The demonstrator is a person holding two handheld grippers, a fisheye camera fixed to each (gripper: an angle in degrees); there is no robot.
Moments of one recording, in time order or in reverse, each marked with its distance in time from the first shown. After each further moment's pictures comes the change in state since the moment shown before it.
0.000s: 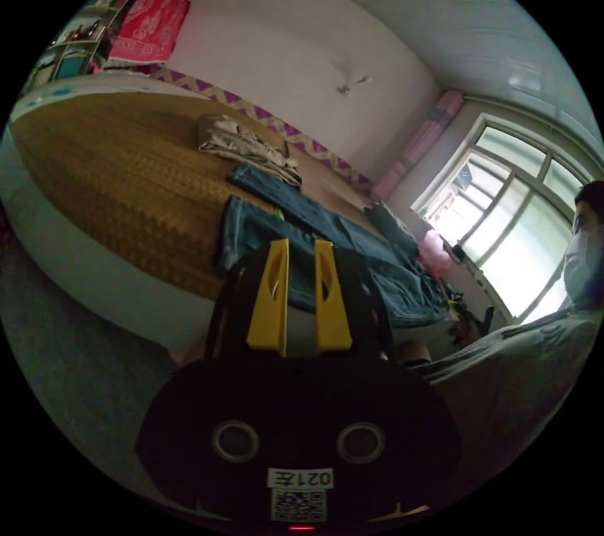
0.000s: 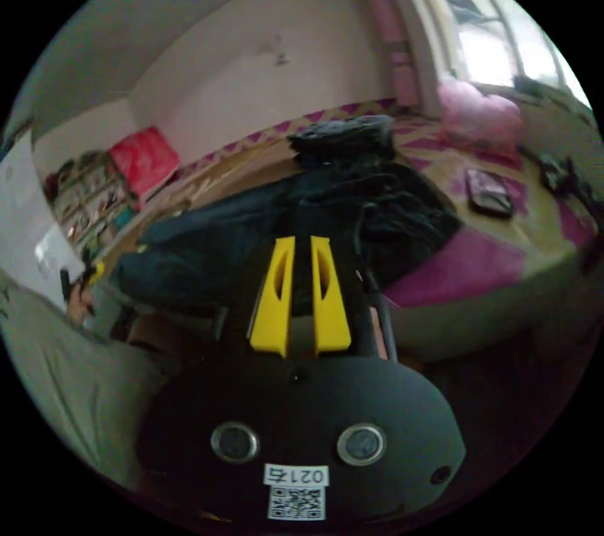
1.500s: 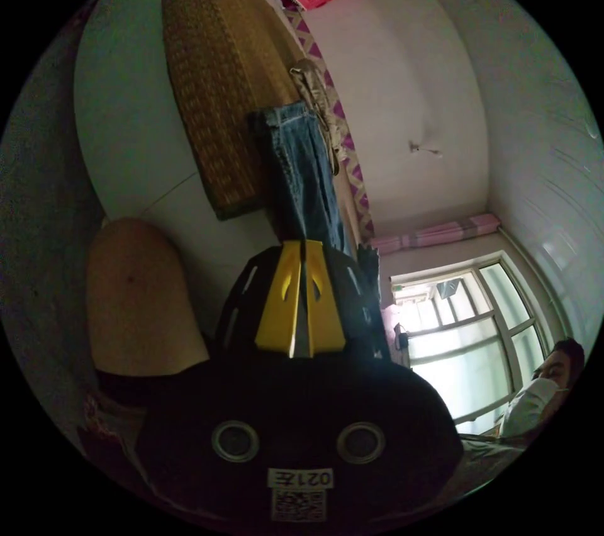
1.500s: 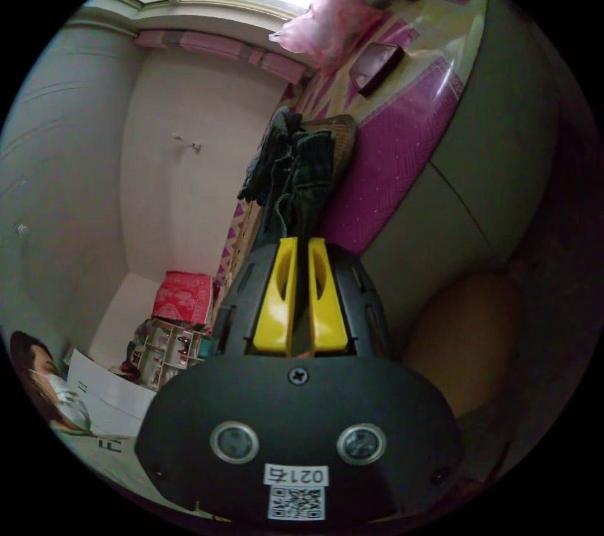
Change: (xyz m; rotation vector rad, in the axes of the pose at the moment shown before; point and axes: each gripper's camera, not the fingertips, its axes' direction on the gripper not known) left arm -0.075 0.049 0.100 0.030 0.125 -0.622; right arm 0.264 -0.108 -0.026 0.088 -0.292 0.723
